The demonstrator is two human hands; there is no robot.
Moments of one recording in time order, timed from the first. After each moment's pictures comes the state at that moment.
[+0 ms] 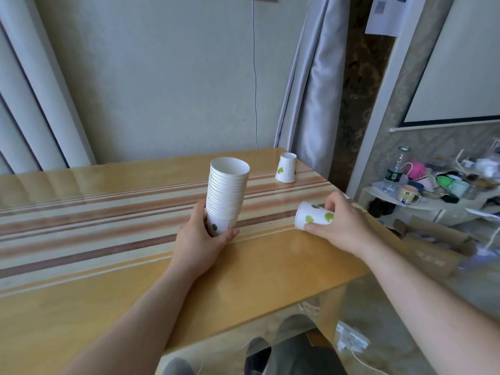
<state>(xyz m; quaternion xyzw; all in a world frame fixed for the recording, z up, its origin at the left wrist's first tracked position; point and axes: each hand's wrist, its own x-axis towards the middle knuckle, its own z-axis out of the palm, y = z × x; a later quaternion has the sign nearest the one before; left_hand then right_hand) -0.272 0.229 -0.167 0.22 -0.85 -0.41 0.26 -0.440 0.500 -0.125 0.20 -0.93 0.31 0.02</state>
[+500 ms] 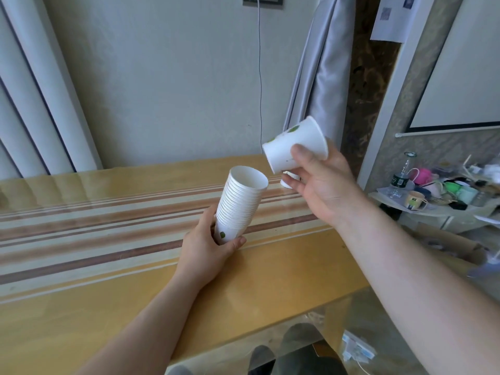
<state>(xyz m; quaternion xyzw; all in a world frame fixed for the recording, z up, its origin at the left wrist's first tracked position) -0.271 0.230 -0.167 0.20 -0.85 -0.41 0.27 -0.399 0.423 -0.027 0.27 -0.52 0.80 -0.14</state>
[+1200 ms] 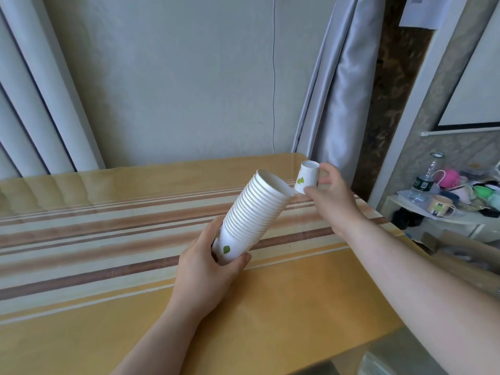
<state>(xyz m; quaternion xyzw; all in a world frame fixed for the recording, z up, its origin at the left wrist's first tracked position) -0.275 0.224 -0.174 0.19 -0.85 -0.39 0.30 -0.514 0.388 -0.107 0.18 -0.81 0.56 0.00</state>
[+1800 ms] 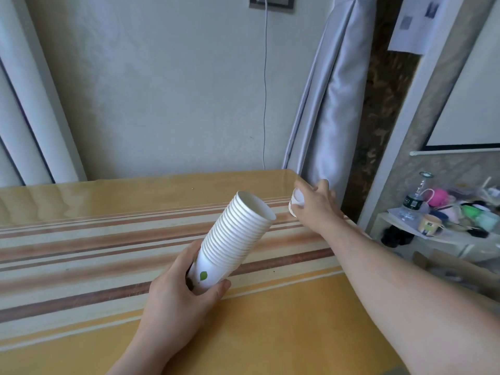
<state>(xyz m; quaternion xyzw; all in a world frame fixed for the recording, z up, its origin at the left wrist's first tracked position) -0.280 0.226 -0.171 0.18 -0.86 -0.37 0.31 -0.602 0.370 -0.122 0.24 -0.95 0.18 0.09</state>
